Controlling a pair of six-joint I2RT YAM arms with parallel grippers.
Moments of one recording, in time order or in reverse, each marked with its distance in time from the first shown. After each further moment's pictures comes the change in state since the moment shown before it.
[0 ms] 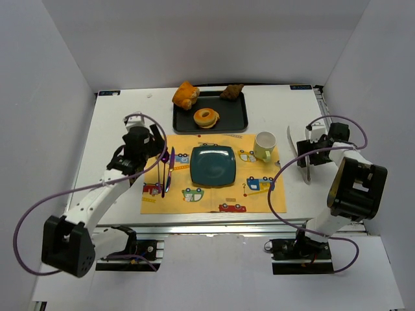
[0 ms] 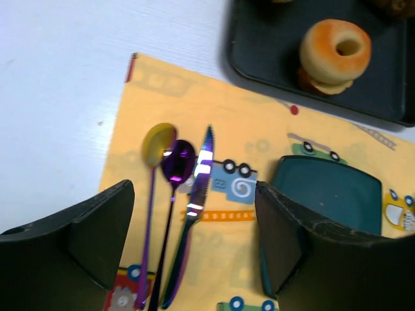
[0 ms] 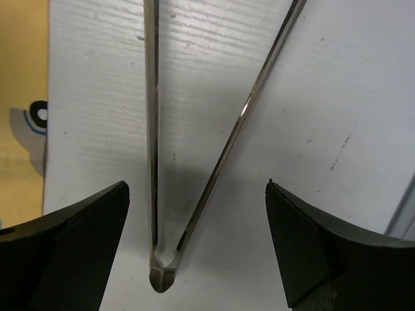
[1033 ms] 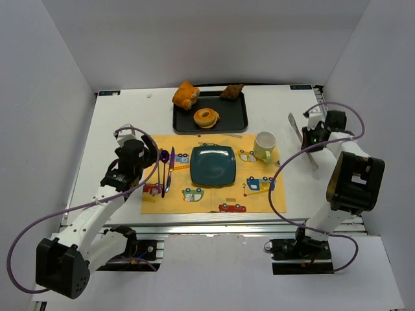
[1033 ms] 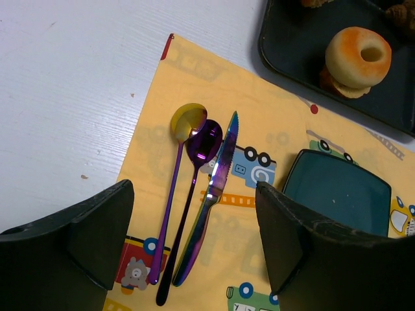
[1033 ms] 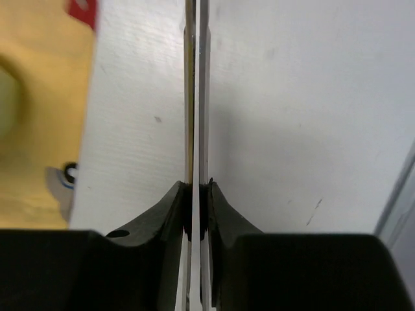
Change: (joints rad) left arm 0.002 -0.216 -0.170 -0.051 -0.095 -0.090; right arm 0.058 0.107 0.080 0.075 0.016 0.051
